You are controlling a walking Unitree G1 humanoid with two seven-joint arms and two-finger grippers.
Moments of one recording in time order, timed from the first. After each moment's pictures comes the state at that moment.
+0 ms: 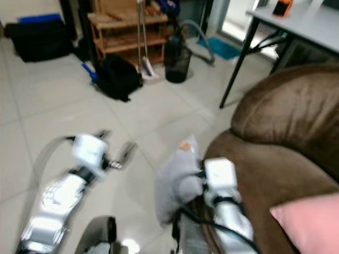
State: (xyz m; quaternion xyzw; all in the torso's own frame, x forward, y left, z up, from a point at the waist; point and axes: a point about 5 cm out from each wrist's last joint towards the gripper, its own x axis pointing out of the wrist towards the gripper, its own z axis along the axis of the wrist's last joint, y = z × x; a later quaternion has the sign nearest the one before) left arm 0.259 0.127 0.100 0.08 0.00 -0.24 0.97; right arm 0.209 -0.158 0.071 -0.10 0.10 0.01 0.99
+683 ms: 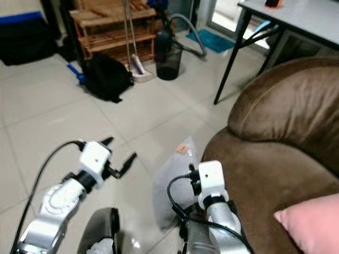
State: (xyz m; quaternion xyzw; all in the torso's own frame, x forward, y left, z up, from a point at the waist) left arm 0.254 0.138 0.086 0.14 0.03 -0.27 0.95; right arm 0.218 -0.138 0.047 -0.09 0.14 0.05 0.99
